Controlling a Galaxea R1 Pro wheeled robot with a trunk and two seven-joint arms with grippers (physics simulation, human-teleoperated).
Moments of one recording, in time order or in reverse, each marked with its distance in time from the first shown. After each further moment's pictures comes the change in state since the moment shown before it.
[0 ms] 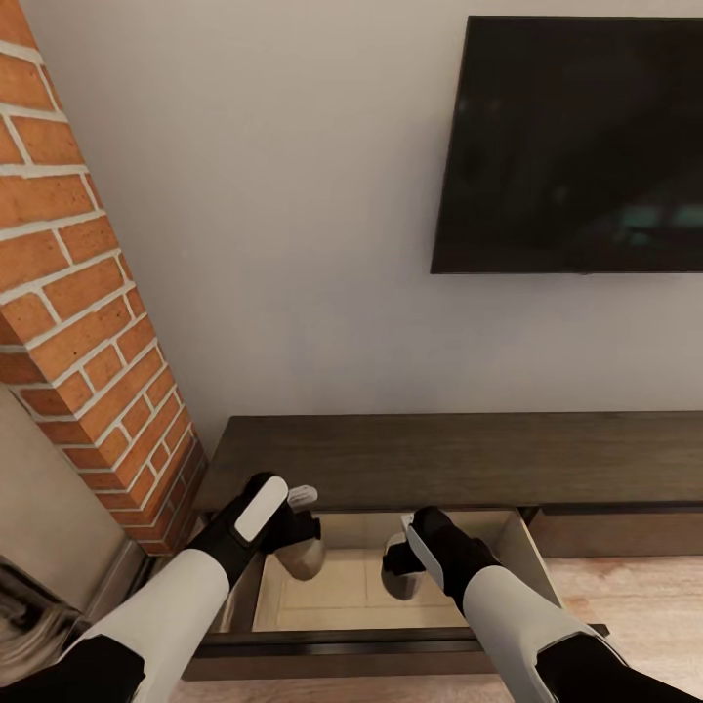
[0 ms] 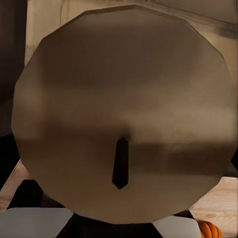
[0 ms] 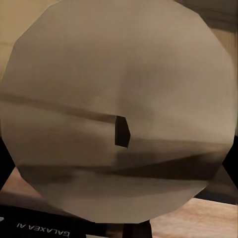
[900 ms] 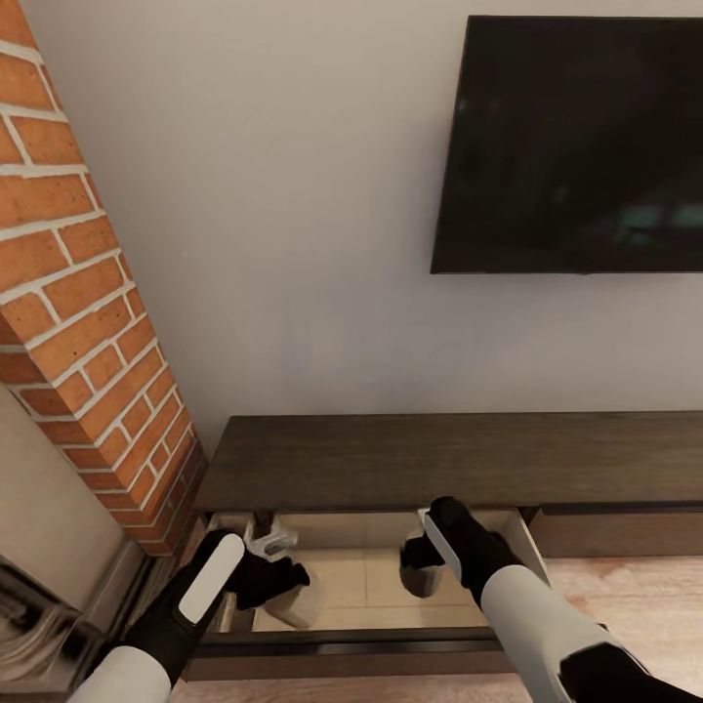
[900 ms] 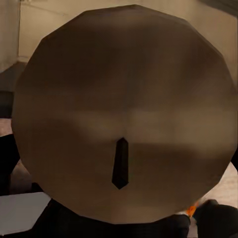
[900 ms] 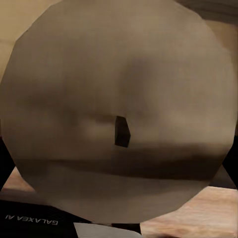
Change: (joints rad) left arm 0.292 0.125 0.073 -0.301 -0.010 0.086 -0.216; right arm 0.020 -0.061 -0.020 -0.120 0.001 0.134 -0.002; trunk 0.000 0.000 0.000
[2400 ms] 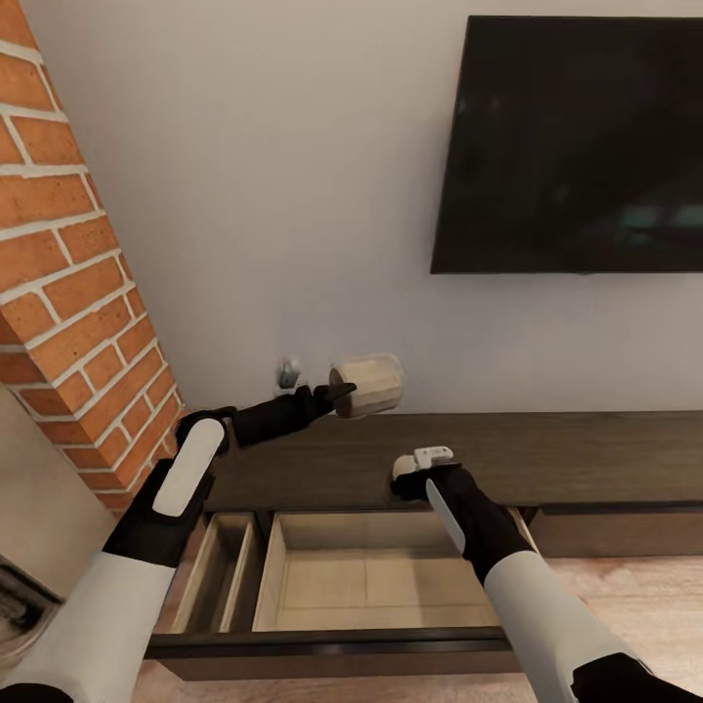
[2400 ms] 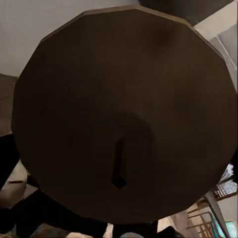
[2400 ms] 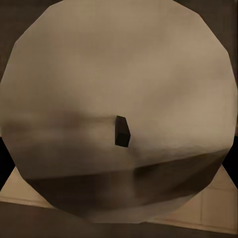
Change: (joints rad) left arm -0.244 0.006 0.061 -0.379 0.119 -0.066 -0.695; right arm 0.000 -0.009 -0.018 -0.273 -0.004 -0.189 0.009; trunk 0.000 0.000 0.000
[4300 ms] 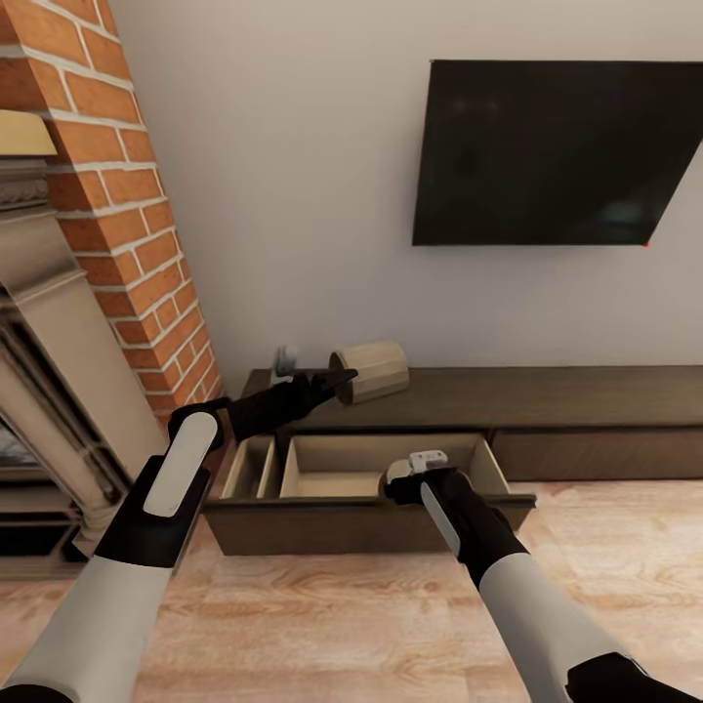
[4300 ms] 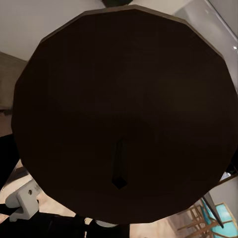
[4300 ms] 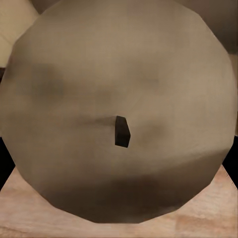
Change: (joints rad) left arm 0.001 -0.004 0.006 -0.097 0.009 -0.001 -0.008; right arm 0.002 0.017 0.004 0.027 -0.013 -0.016 0.001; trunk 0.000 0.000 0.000
